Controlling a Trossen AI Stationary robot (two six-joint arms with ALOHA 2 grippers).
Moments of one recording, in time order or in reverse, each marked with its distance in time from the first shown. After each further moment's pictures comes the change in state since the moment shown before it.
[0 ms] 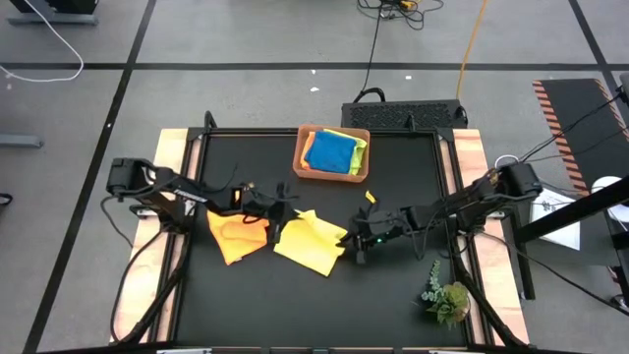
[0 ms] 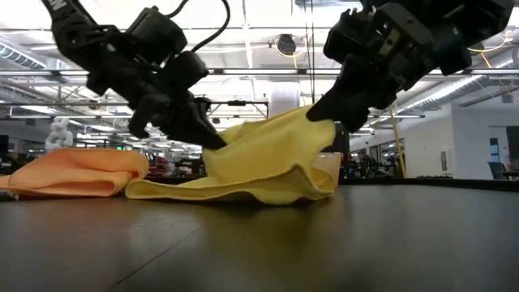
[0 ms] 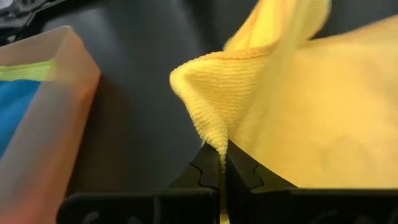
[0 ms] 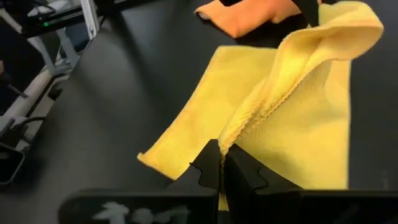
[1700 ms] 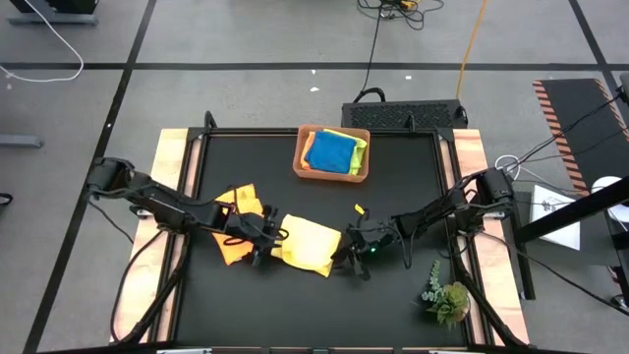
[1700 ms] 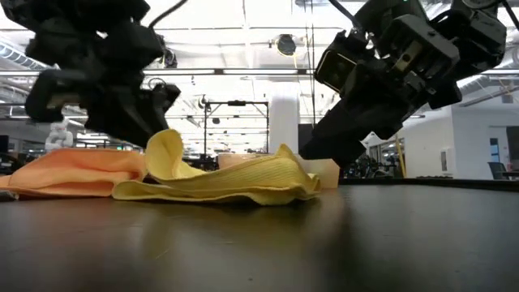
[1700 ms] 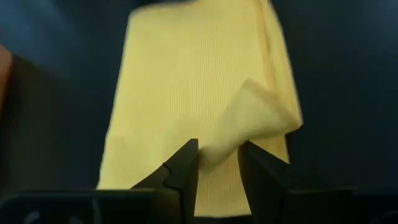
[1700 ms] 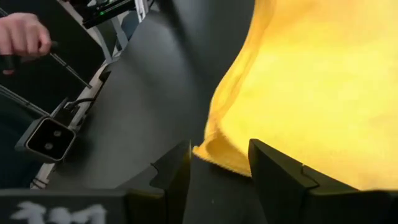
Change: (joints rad) left arm -0.284 -0.176 -0.022 -0.334 -0.123 -0.108; right arm 0.013 0.237 0.000 0.282 -0.198 0.063
